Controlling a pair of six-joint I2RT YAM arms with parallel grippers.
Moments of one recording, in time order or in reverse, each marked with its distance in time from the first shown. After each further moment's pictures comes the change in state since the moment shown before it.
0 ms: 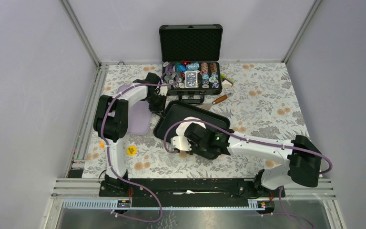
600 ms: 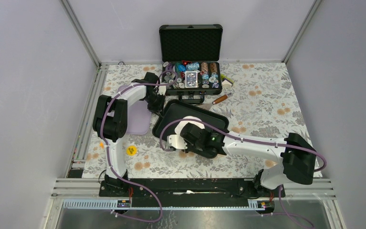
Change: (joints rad) left arm 0.013 0.000 0.000 0.004 -0.003 0.004; right arm 0.010 0.068 0.029 0.094 0.059 0.018
